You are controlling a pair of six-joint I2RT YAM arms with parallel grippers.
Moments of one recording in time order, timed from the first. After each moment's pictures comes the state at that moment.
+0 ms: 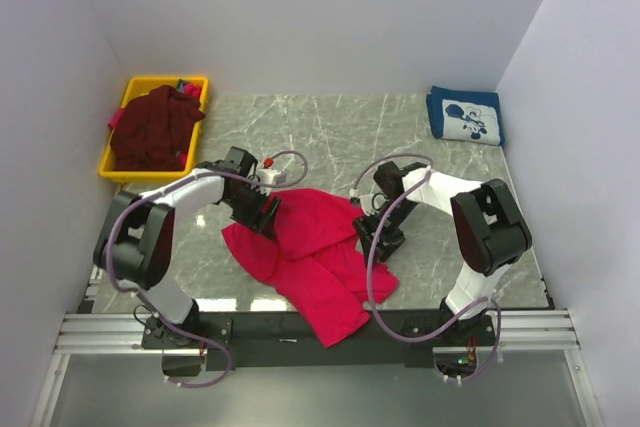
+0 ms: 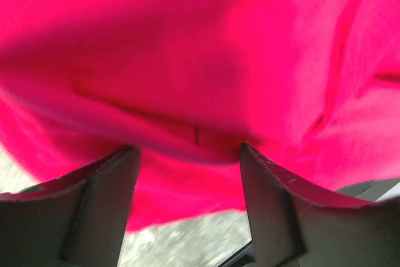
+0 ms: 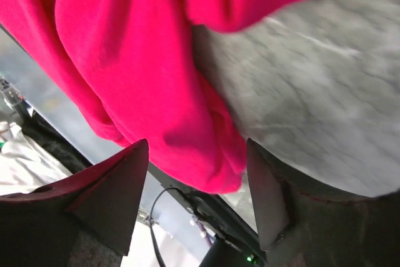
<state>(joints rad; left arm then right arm) -0.35 1.62 0.98 -0.65 0.41 0.18 0.41 1.74 1.00 -0.97 -0.58 -0.25</state>
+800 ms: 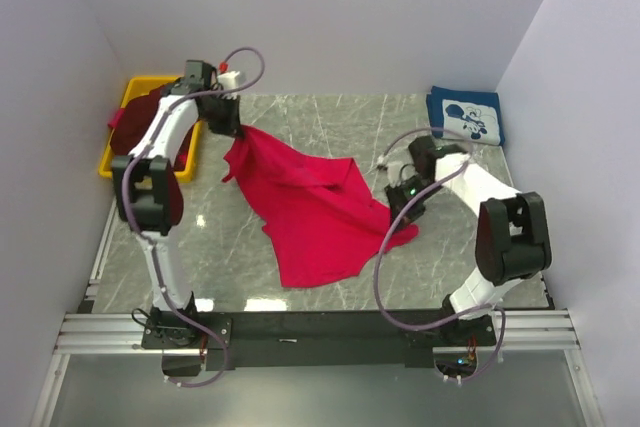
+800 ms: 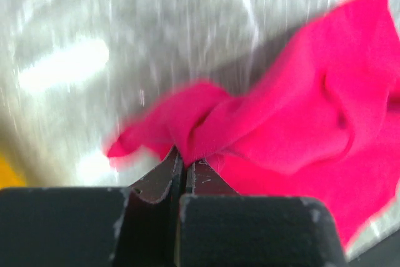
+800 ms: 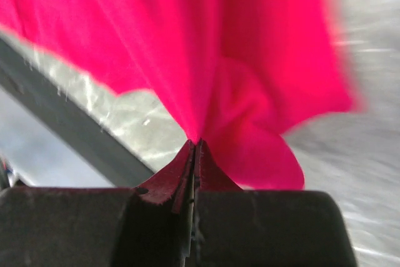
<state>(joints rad) -0.05 1.98 1.79 -0.83 0.42 0.10 0.15 1.64 1.15 -1.01 -0.52 -0.33</state>
